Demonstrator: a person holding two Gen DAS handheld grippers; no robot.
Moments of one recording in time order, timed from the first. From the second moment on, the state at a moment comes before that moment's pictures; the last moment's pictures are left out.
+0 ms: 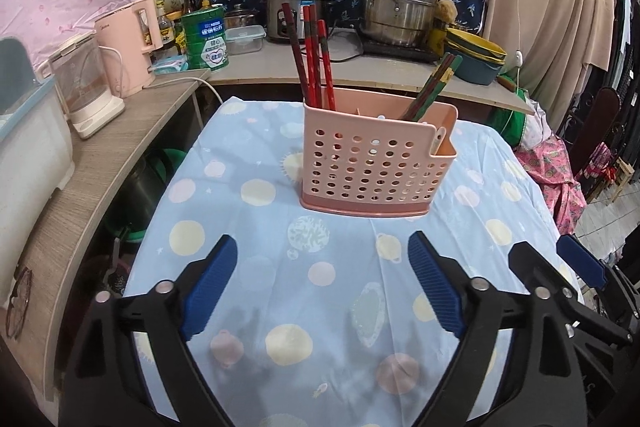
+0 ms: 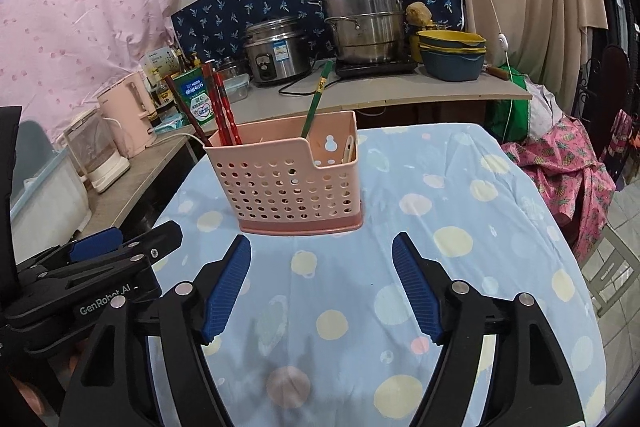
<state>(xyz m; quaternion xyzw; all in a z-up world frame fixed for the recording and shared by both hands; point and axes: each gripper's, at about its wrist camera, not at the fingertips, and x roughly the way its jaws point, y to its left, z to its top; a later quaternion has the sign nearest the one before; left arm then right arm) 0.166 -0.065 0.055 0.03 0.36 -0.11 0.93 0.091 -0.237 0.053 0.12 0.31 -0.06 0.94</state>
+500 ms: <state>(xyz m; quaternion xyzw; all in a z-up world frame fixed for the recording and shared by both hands) 0.165 -0.059 0.040 0.04 0.37 -0.08 0.92 0.084 -0.244 0.045 0.14 0.31 -0.08 0.94</state>
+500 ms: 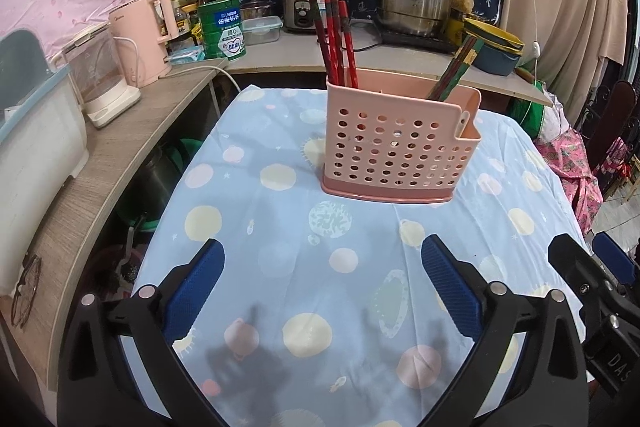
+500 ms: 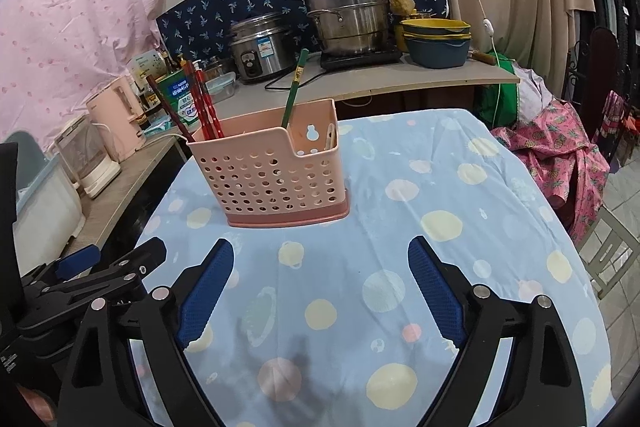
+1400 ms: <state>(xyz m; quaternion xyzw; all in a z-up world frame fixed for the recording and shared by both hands) 0.162 -0.059 0.036 0.04 0.38 -0.07 0.92 0.080 -0.239 0.049 0.11 0.31 -0.10 0.94</state>
